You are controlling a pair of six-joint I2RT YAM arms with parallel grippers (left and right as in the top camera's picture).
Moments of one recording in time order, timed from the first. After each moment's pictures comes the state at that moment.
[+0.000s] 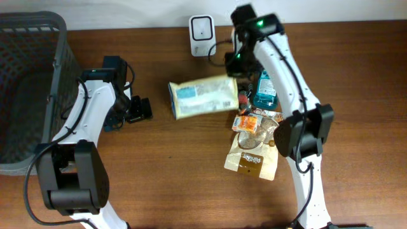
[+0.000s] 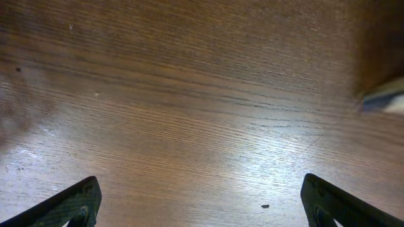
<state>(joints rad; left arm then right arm) -0.01 1.89 1.47 -1.14 0.05 -0.28 0.30 2.45 2.58 -1.51 -0.14 0.21</state>
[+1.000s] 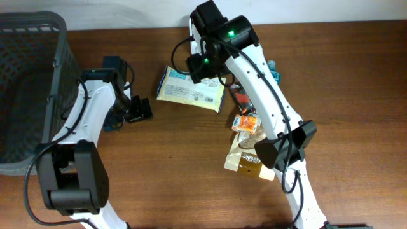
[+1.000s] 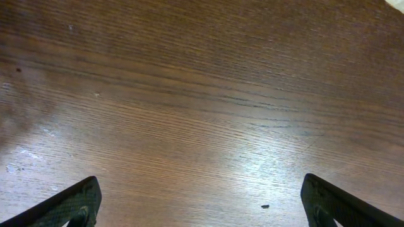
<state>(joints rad) -0.01 1.89 1.47 -1.14 0.05 -0.28 0.51 2.45 2.77 -1.55 -0.11 0.11</state>
